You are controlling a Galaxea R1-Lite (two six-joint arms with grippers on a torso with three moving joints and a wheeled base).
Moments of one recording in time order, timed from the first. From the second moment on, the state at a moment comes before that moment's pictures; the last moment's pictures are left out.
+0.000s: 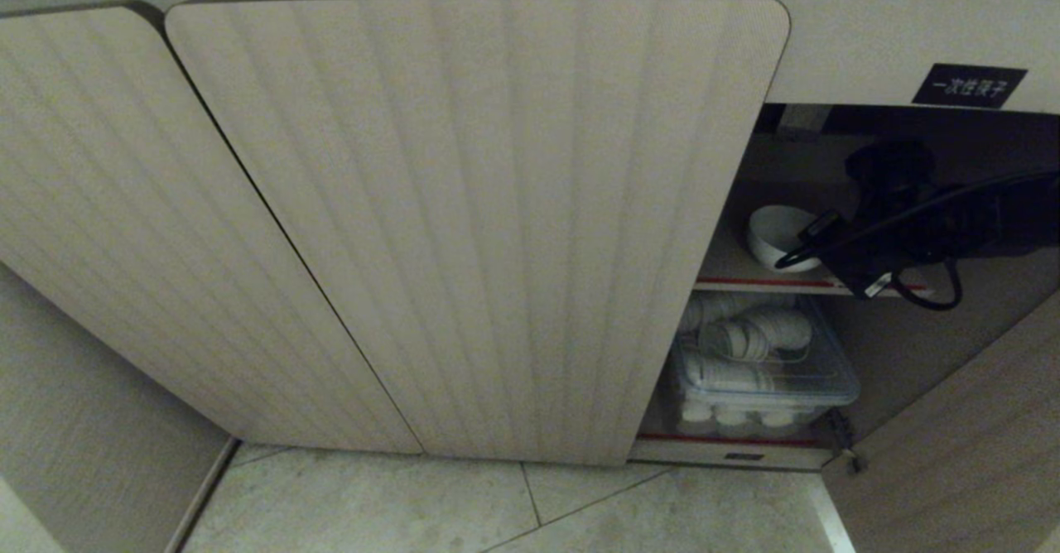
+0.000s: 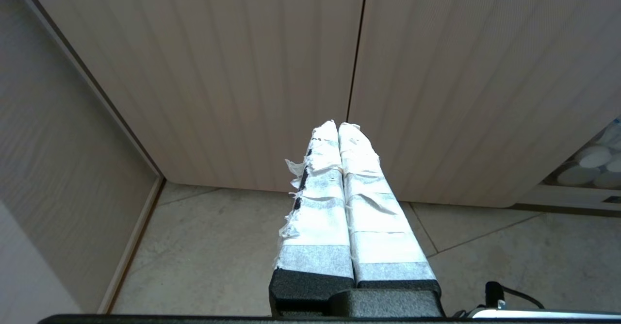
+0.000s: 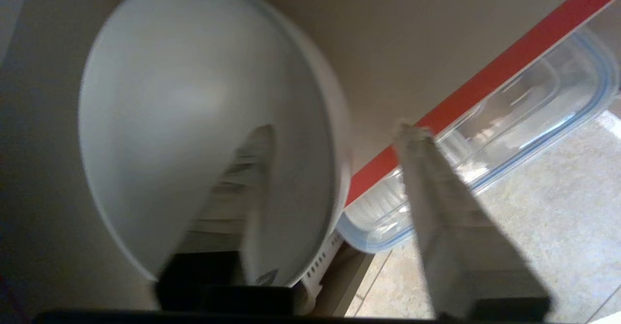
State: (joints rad) left arm 0.00 0.00 0.00 0.00 0.01 -0.03; right arm 0.01 2.05 -1.52 0.09 -0.15 0.90
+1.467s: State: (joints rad) left arm 0.00 0.00 0.00 0.00 0.01 -0.03; right arm 0.02 2.03 -1.43 -0.17 -0.22 0.67
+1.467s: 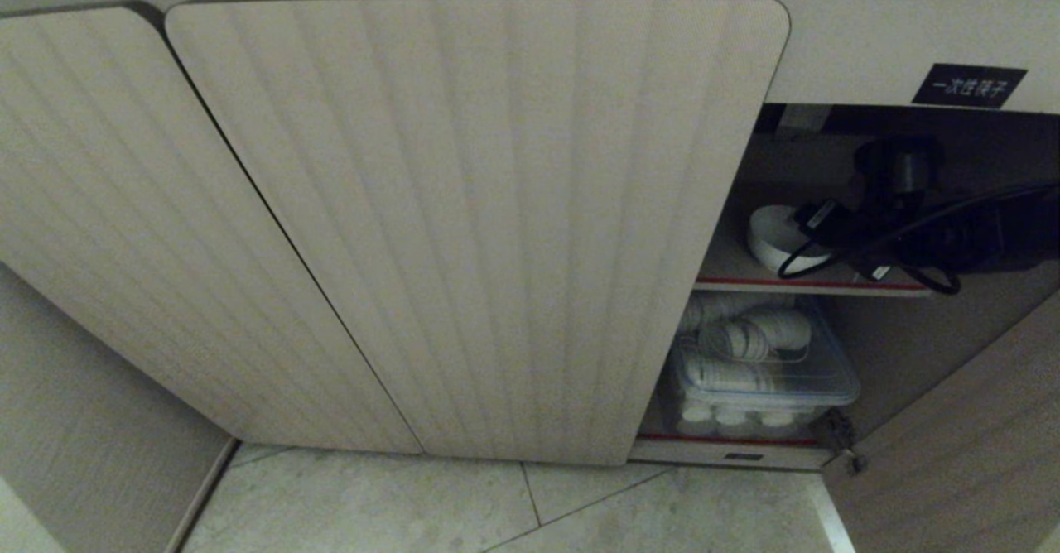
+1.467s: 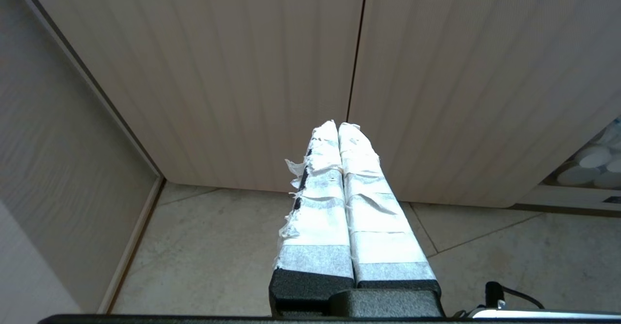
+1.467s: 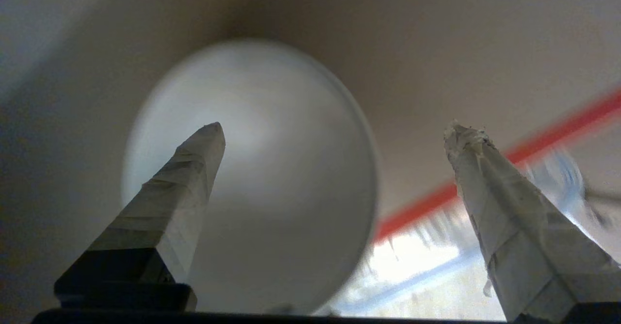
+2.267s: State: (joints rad) left arm 0.00 0.00 0.00 0.00 0.01 -0.03; right arm 0.02 1.99 -1.11 -0.86 -0.22 0.33
